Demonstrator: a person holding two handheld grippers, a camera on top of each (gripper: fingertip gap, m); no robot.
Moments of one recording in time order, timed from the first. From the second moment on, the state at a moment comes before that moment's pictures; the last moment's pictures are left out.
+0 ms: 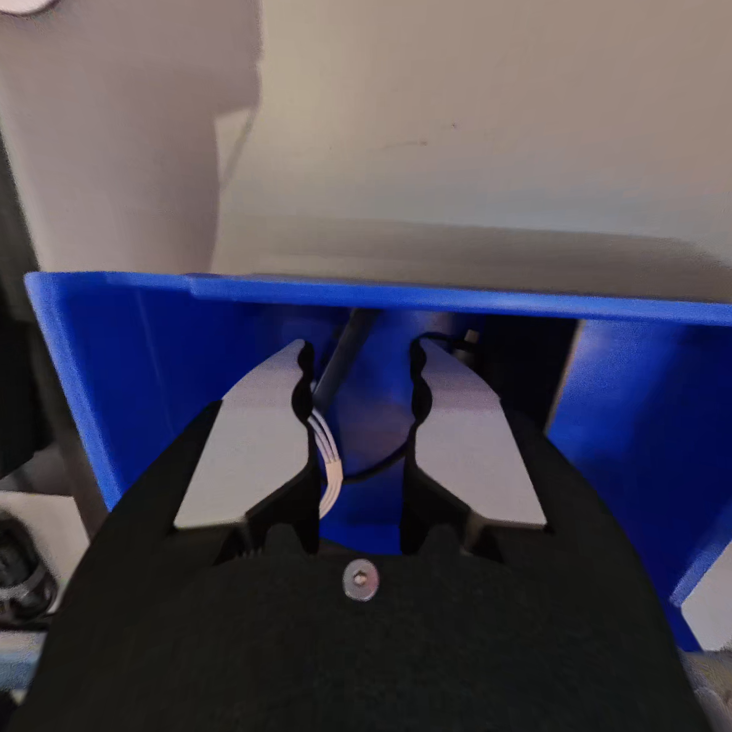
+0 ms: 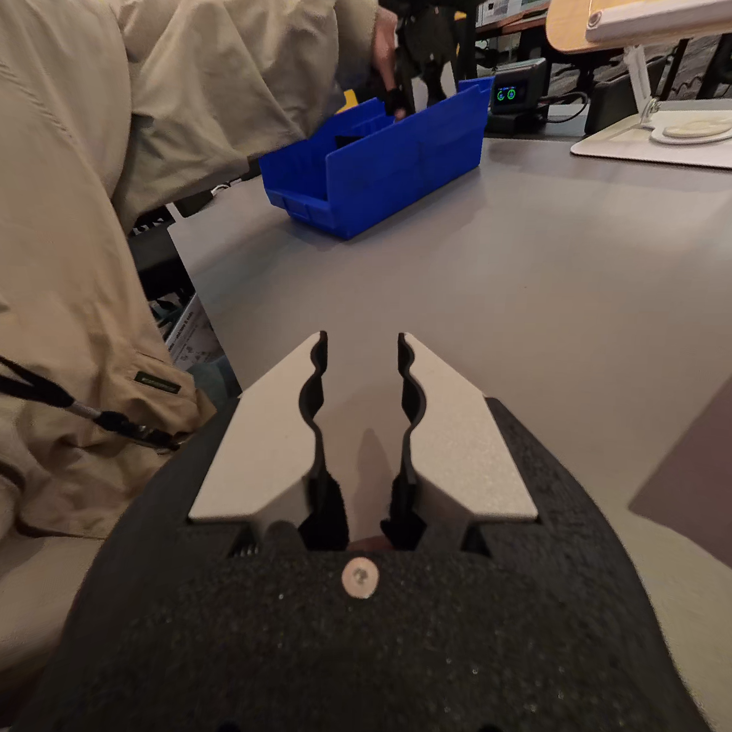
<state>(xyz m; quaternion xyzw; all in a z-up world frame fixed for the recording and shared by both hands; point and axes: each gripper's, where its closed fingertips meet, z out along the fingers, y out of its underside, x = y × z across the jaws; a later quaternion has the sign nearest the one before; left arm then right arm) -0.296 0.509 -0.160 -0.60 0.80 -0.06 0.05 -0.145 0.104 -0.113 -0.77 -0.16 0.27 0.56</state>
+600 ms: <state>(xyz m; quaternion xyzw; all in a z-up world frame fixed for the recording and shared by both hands) -0.308 0.532 -0.165 -0.52 0.84 0.03 0.15 -0.154 0.106 -0.119 -0.77 -0.14 0.34 0.52</state>
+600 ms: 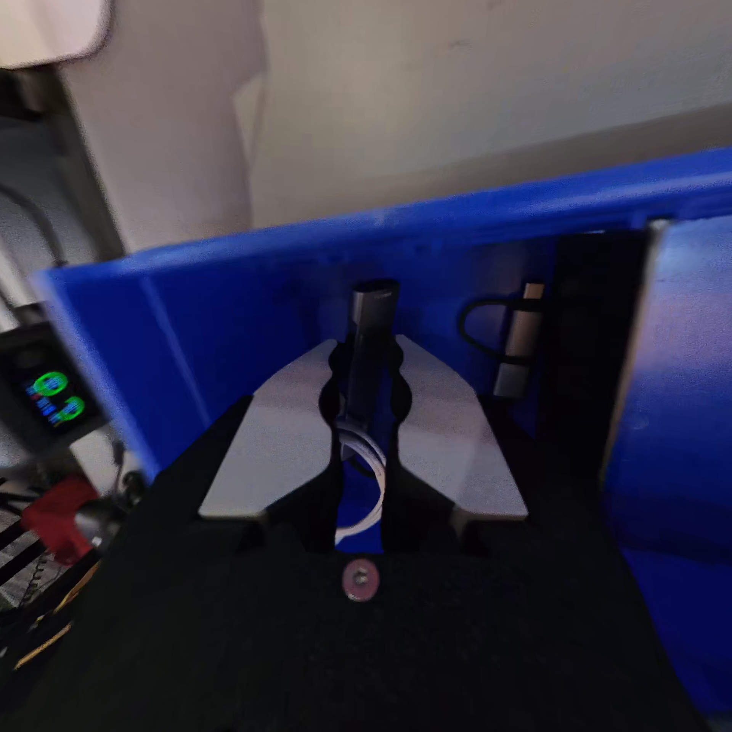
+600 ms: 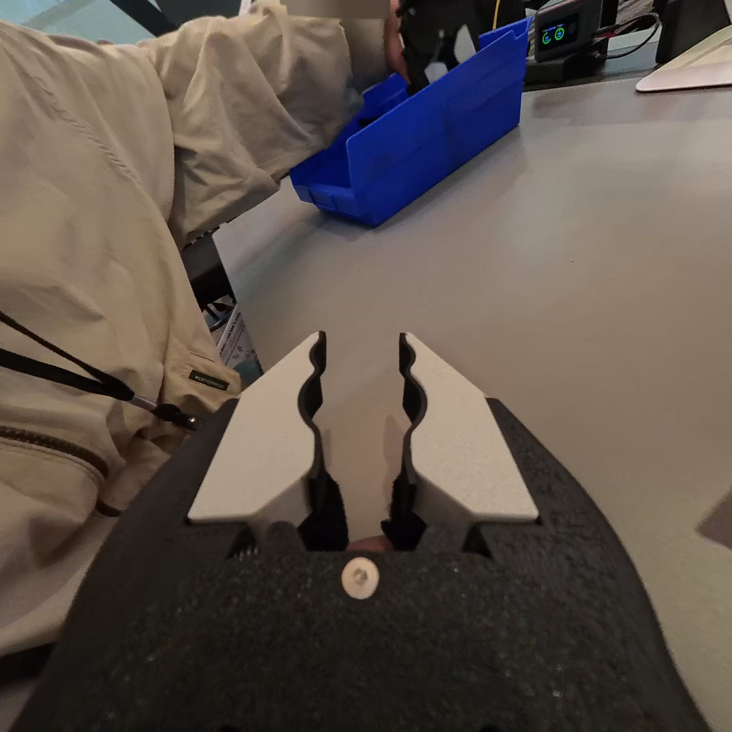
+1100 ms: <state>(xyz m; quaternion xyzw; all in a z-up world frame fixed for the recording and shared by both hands) -0.296 0.422 0.180 -0.51 0.63 -0.23 0.54 -0.172 0.121 -0.083 -0.75 -0.18 0.29 0.56</state>
